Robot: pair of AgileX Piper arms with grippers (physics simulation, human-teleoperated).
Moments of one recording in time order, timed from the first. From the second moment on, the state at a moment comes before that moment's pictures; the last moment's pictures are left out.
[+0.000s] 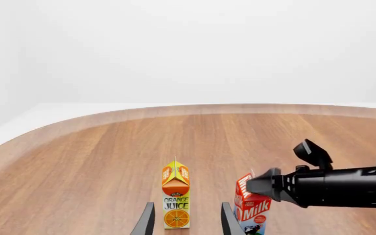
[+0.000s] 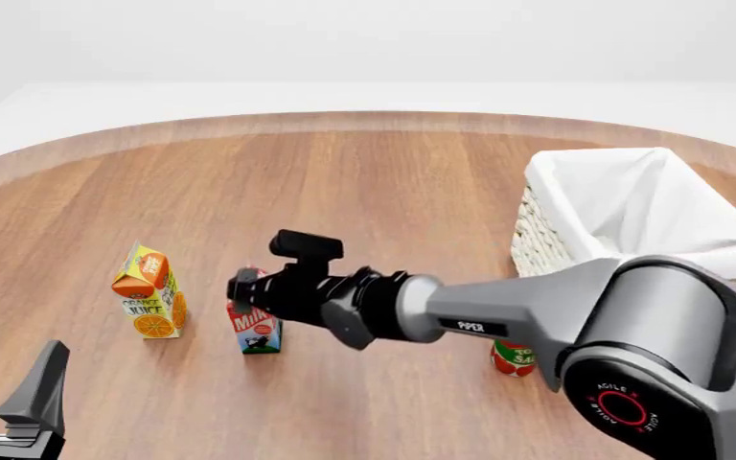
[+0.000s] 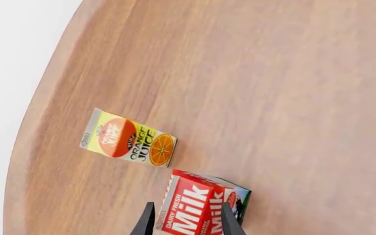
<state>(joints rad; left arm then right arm) 0.00 0.01 0.00 0.00 0.00 0.88 2.15 -1.39 -0.11 0.71</state>
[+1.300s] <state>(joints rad) 0.00 0.01 0.00 0.00 0.00 0.82 1.74 -1.15 -0.12 0.52</state>
